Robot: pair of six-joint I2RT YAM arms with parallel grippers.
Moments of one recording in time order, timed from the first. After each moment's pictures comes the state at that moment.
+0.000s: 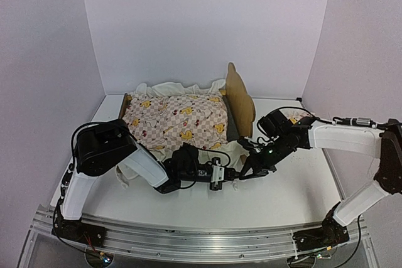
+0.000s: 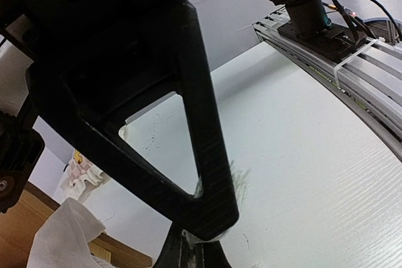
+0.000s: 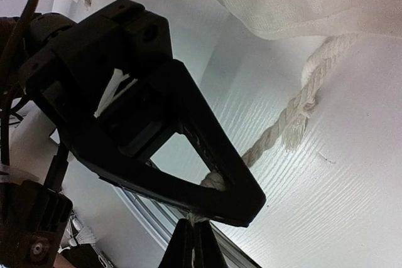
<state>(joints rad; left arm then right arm) -1.08 2.23 1.08 1.08 0.52 0.64 0.67 1.49 0.97 -0.64 -0.60 0.38</state>
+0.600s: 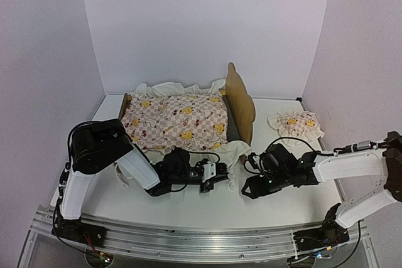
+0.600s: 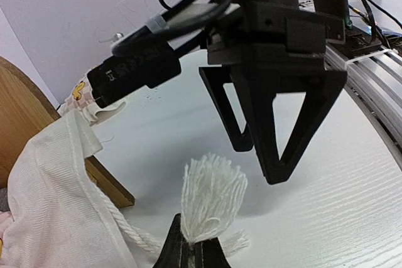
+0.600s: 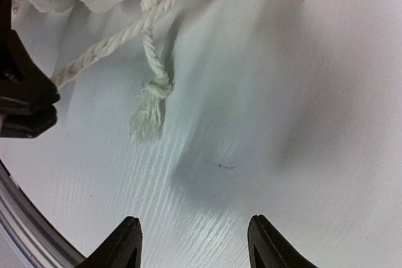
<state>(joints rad) -1.05 2.19 0.95 1.11 0.42 0.45 0.85 1.37 0.59 -0.25 -0.07 0.54</state>
